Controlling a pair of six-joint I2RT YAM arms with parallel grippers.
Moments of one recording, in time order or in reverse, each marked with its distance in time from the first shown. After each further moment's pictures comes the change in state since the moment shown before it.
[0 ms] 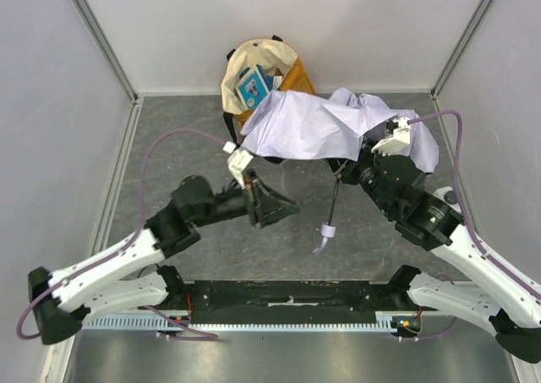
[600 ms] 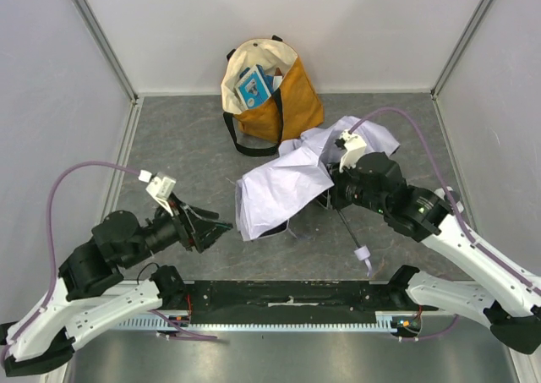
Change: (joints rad) left arm 0.000 -0.594 0.047 -0.840 -0.360 0.113; right arm -0.004 0.064 0.058 -0.337 -0.385 -0.336
